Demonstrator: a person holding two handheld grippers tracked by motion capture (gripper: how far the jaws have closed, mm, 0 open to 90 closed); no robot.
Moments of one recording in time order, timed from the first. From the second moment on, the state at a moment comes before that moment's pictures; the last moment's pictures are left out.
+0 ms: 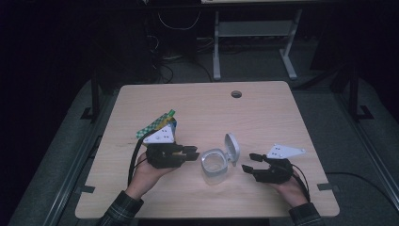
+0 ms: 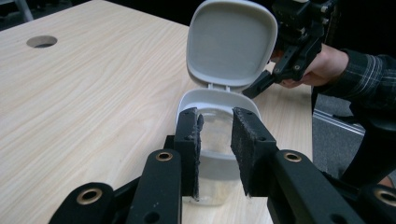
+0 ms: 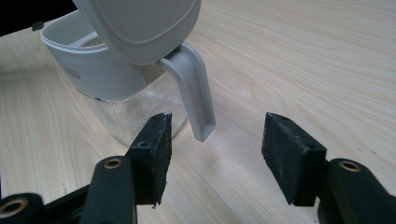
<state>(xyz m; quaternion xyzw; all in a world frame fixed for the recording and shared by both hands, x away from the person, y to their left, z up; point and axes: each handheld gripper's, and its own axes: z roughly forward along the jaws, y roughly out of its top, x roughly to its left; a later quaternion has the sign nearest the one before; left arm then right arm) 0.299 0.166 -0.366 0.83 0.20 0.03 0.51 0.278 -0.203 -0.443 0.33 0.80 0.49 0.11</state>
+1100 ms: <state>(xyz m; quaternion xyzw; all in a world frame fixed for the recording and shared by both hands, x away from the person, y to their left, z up) 0.260 0.252 -0.399 0.83 0.29 0.06 0.48 0.279 -0.203 -0.446 0.33 0.80 0.48 0.11</state>
